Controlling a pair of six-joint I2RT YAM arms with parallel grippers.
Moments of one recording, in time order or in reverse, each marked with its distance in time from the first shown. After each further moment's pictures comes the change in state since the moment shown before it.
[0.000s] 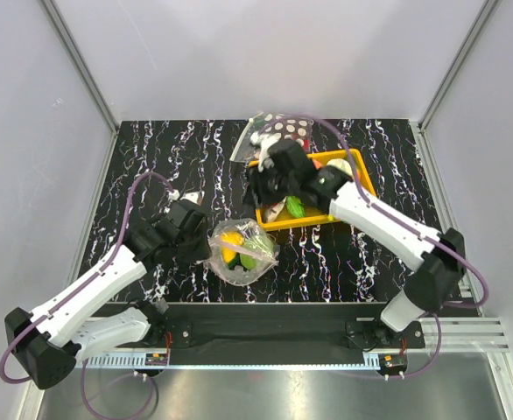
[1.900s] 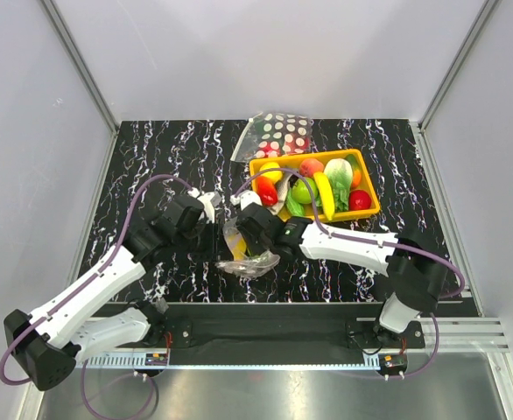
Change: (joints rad) left arm 0.002 -0.006 0.007 0.134 0.370 0.081; right arm 0.302 0.039 -0.380 0.196 0.375 0.034
